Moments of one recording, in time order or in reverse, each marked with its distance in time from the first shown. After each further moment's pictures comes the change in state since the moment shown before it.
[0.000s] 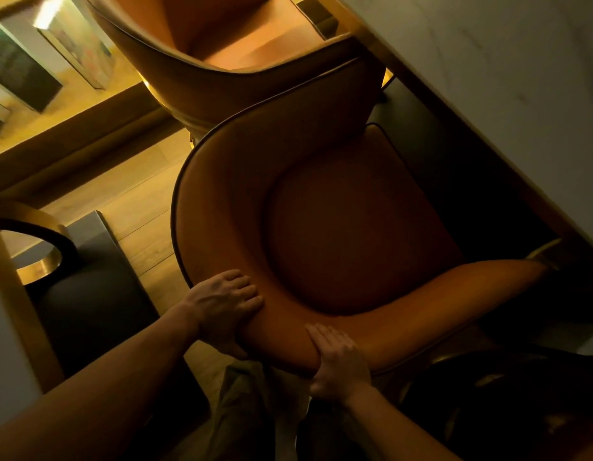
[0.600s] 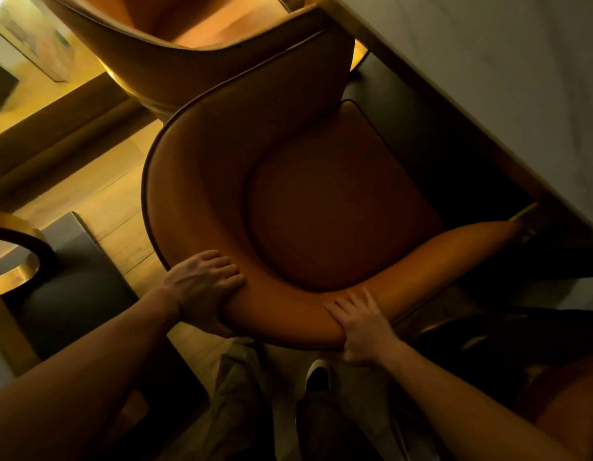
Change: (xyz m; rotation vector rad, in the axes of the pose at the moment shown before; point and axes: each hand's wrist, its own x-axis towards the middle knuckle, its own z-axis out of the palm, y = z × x) left_hand -0.002 0.005 -0.009 0.039 0.053 -0.016; right_hand -0.016 0.068 -0.019 -0.307 -0.114 -0.053
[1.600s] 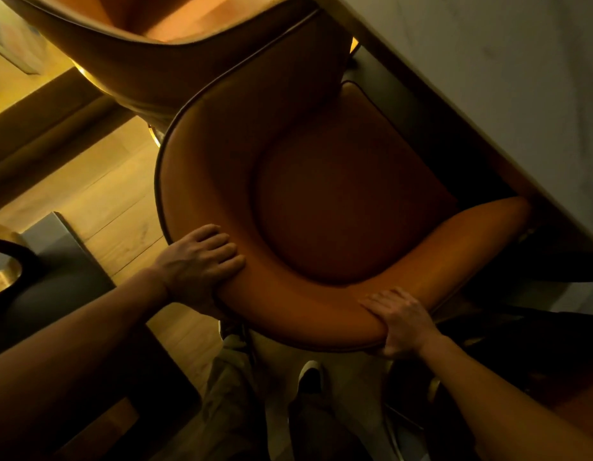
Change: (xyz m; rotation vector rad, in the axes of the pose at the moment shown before) left_hand 0.055 -0.038 -0.021 0.055 0.345 0.140; right_hand -0.021 0.105 -0.032 -0.038 0.035 -0.014
